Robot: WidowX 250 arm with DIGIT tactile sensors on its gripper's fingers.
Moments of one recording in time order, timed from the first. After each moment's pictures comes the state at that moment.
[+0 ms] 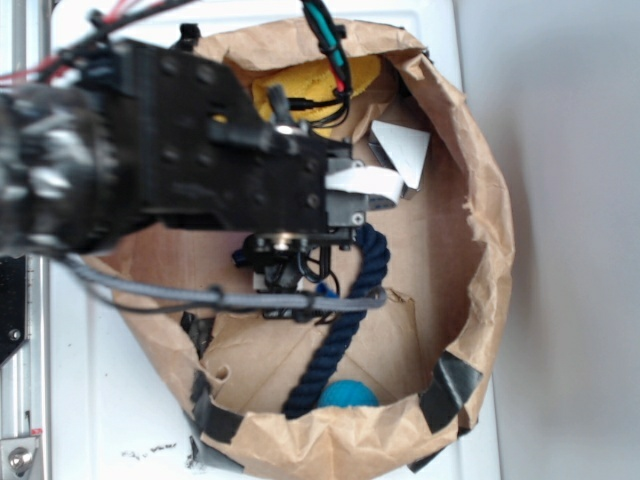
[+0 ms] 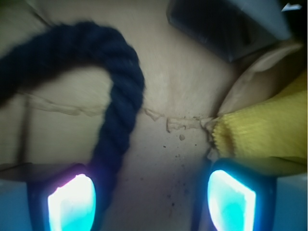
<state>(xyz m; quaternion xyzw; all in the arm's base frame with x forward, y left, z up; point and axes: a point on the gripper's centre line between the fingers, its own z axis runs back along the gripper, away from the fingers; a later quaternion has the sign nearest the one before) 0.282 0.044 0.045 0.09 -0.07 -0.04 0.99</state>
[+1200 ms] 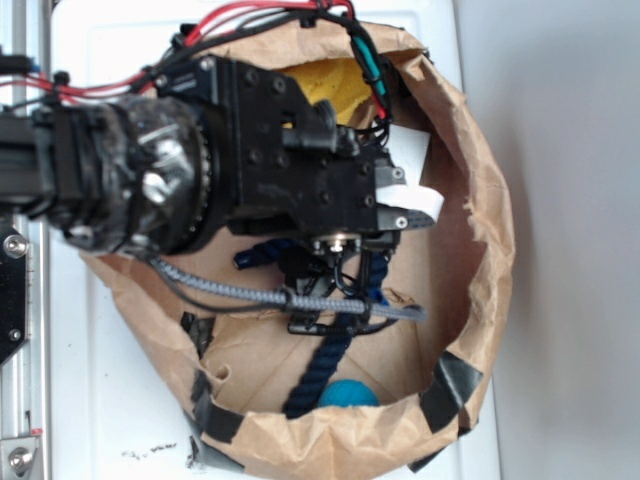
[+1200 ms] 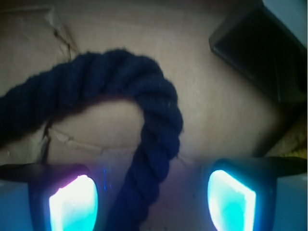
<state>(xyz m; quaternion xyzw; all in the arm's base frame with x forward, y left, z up) 0.305 0.027 0.046 0.05 -0.10 -0.09 0.99</state>
